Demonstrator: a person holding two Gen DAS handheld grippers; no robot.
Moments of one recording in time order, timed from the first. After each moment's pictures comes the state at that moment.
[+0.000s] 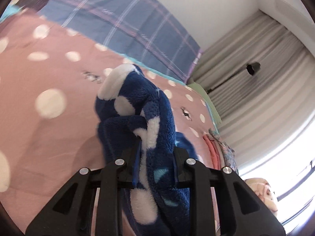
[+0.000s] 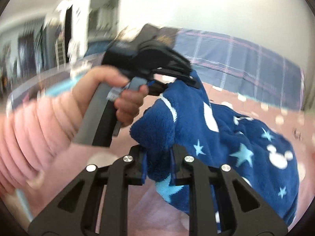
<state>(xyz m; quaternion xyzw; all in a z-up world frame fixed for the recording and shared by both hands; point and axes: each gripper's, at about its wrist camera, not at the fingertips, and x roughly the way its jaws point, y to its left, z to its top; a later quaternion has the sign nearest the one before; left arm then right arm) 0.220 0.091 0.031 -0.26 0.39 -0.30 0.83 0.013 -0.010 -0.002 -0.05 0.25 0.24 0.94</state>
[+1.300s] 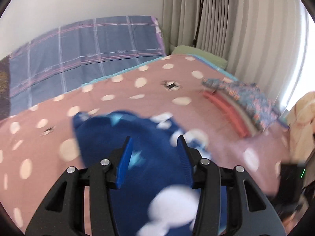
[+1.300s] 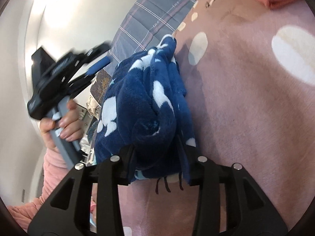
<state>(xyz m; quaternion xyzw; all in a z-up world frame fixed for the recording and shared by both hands) 0.141 -0.154 0.037 0.09 0.33 -0.30 0.89 -0.019 -0.368 -0.091 0.39 0.32 0.16 0.85</state>
